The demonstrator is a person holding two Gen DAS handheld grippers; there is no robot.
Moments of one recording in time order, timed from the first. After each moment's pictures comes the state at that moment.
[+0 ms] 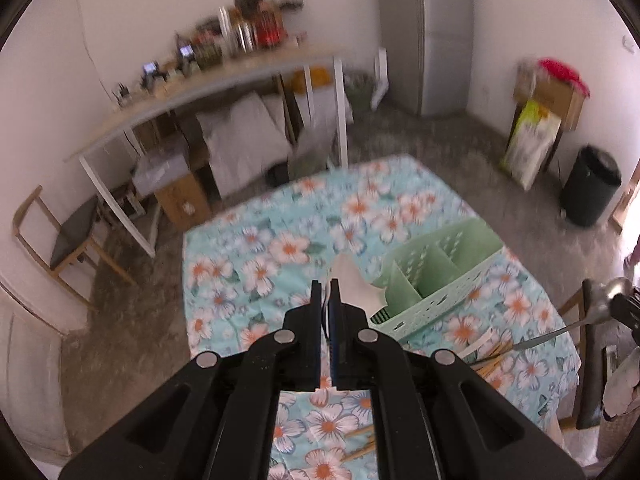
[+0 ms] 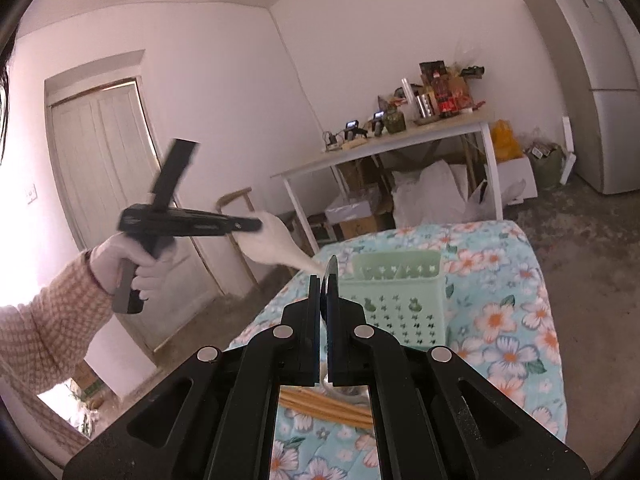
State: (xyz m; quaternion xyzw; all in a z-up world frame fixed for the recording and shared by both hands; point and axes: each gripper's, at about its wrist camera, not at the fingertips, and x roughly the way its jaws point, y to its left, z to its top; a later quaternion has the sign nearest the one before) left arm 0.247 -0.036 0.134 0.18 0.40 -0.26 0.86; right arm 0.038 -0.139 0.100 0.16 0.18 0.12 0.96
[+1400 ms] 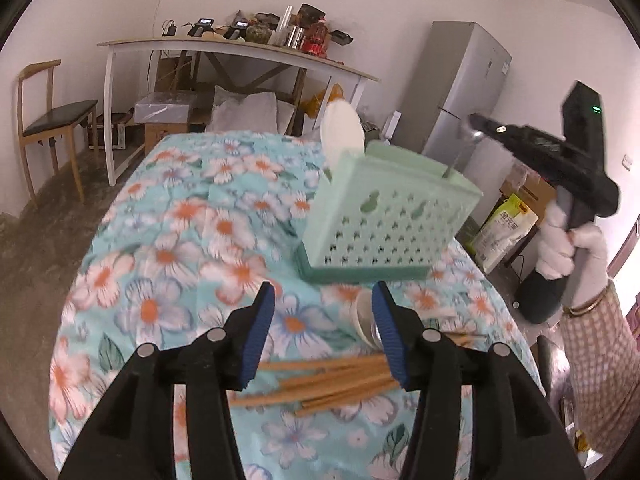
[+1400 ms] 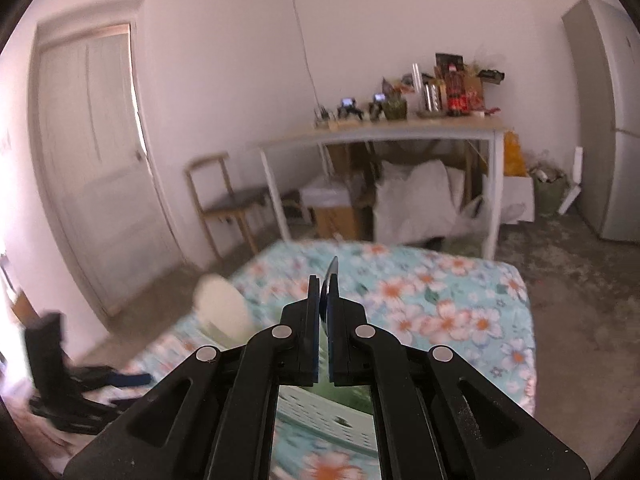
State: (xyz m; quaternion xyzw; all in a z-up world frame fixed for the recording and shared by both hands) left arm 0.141 0.027 -0.011 -0.06 0.35 -0.27 0.89; right arm 0.188 -0.159 0.085 0.06 0.24 0.11 0.96
